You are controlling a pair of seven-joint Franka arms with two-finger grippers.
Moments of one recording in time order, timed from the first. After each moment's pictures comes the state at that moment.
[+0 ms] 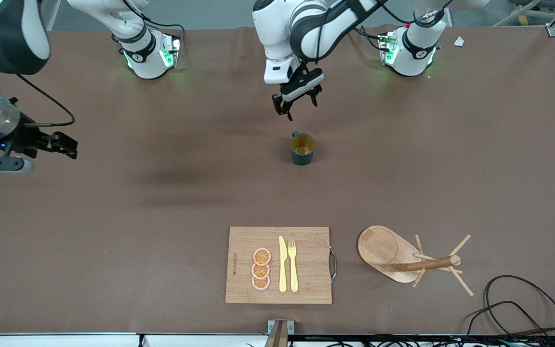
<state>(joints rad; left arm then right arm) -0.28 0.39 -0.92 -1.97 0.79 1.93 -2.08 -0.03 0.04 0.03 -1.72 -0.08 1.73 0.01</state>
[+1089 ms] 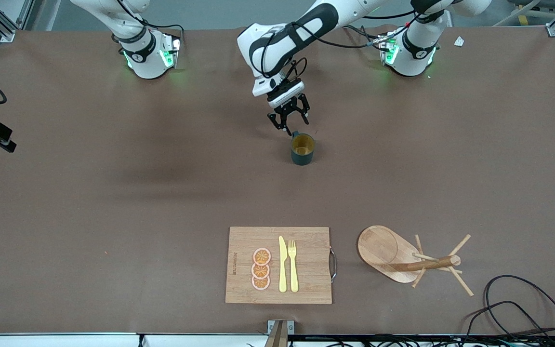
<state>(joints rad) -0.61 0.68 -0.71 -1.85 1.14 1.71 -2.42 -0.16 0.00 0.04 -1.59 -0.03 1.72 -0.09</state>
